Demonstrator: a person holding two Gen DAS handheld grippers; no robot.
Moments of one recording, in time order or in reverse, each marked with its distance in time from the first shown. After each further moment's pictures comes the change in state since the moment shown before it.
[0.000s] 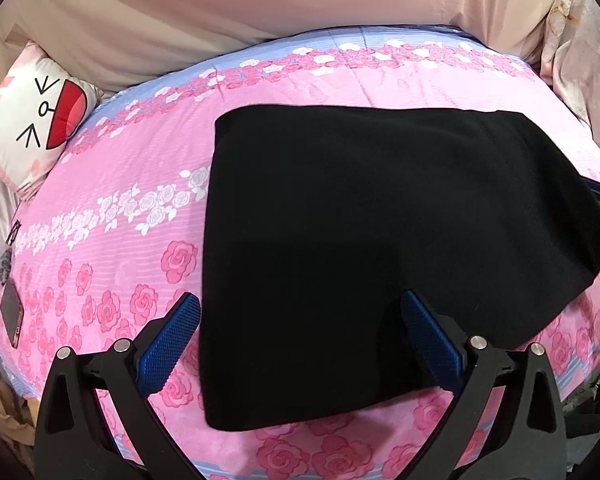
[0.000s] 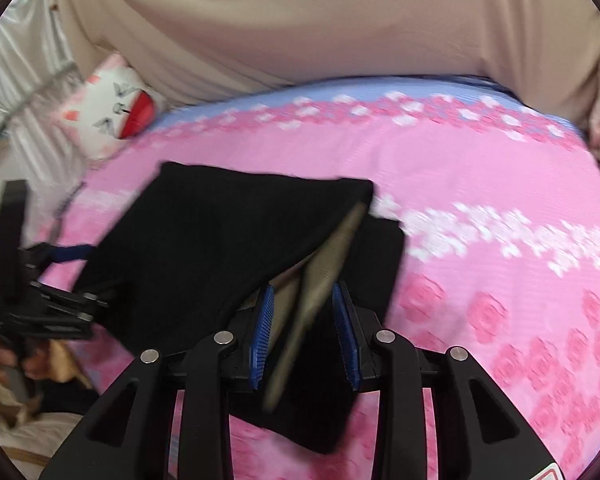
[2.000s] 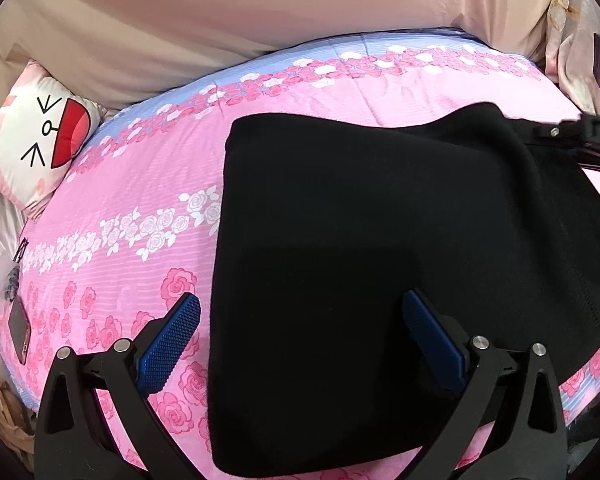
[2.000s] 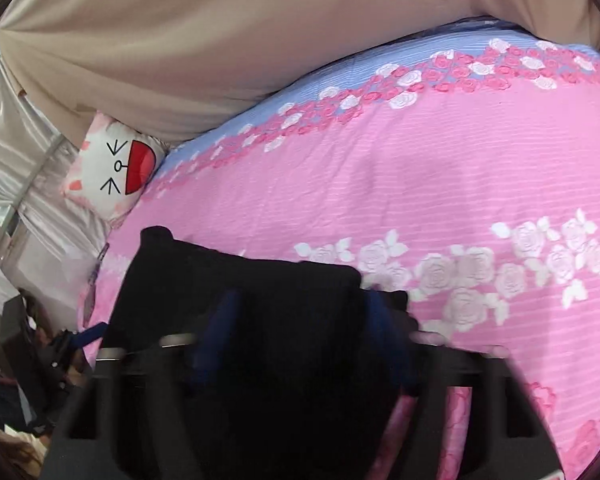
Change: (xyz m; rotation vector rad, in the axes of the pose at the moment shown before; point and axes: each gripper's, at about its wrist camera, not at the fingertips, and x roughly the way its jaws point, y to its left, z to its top) left arm 0.011 -0.001 0.012 0.024 -0.035 0.046; right arm 0.046 -0.060 0.050 0.272 0.005 0.167
